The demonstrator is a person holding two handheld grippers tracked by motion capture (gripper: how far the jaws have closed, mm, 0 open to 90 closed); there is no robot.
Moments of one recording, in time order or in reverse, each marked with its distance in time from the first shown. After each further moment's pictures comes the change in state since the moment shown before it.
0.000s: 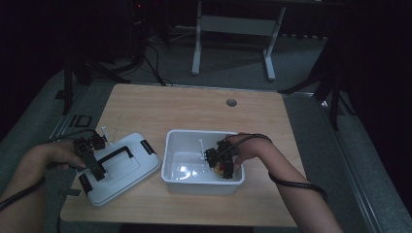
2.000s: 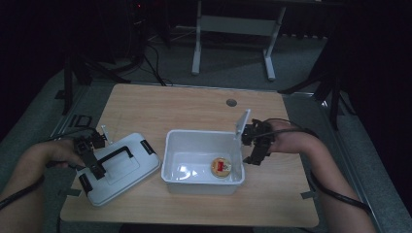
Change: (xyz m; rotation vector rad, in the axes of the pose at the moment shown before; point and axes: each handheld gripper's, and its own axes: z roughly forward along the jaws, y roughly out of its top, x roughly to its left) left arm -0.005 0.001 -0.008 -0.015 0.024 0.012; right arm 0.020 -0.101 -0.098 -0.272 -0.115 0.280
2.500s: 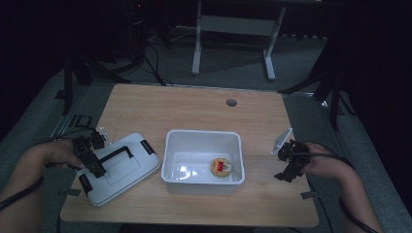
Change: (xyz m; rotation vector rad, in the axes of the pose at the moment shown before) left arm -0.003 -0.003 -0.001 -0.043 0.078 0.070; right arm 0.021 -0.121 0.034 0.019 0.017 0.259
